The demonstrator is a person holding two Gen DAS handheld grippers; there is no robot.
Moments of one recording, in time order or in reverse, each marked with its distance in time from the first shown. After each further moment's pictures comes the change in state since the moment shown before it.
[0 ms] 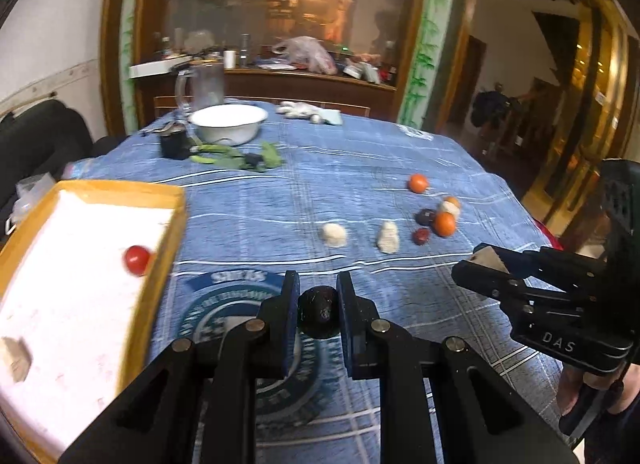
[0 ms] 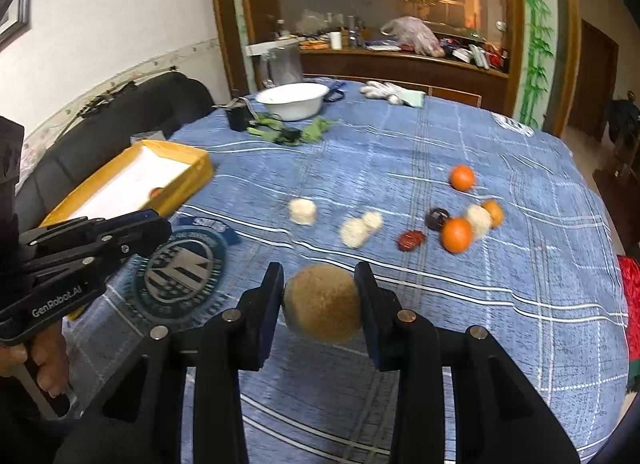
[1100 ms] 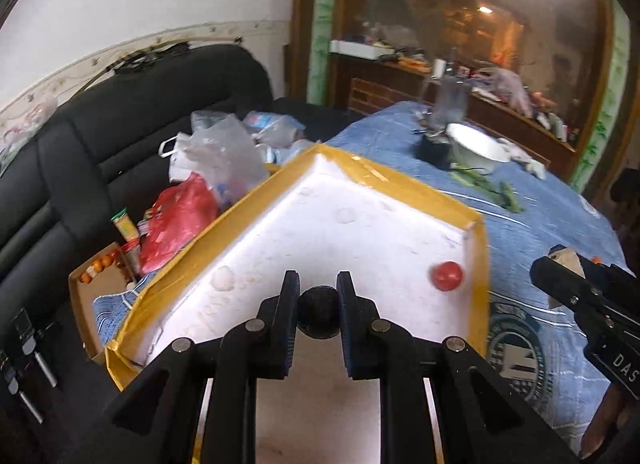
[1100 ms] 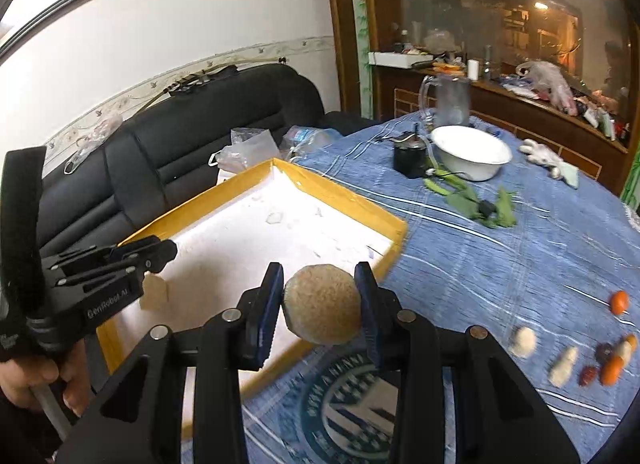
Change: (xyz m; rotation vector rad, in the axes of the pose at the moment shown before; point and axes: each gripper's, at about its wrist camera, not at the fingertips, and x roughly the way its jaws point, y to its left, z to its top) left arm -0.048 0.186 -0.007 -0.349 0.017 0.495; right arm 0.082 0.184 0.080 -0.189 -0.014 0.272
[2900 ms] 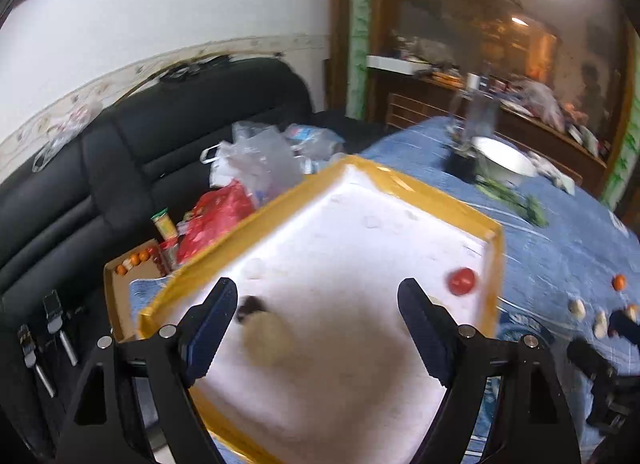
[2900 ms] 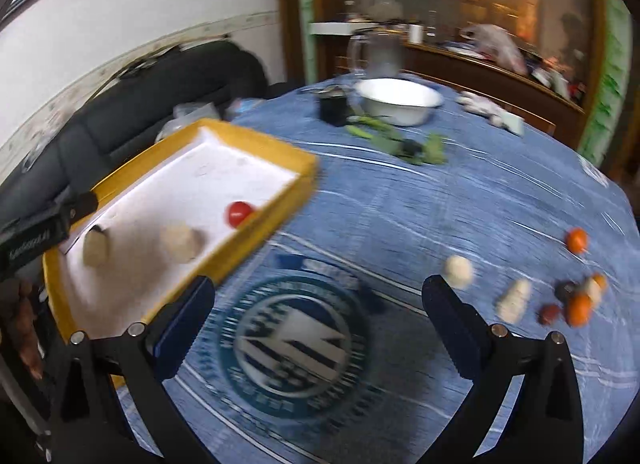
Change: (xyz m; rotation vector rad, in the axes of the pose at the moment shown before) left arm -0.029 -0.024 -0.014 -0.010 -0.061 0.133; right arm -0.028 -0.058 -0.047 0.091 0.084 -0.185
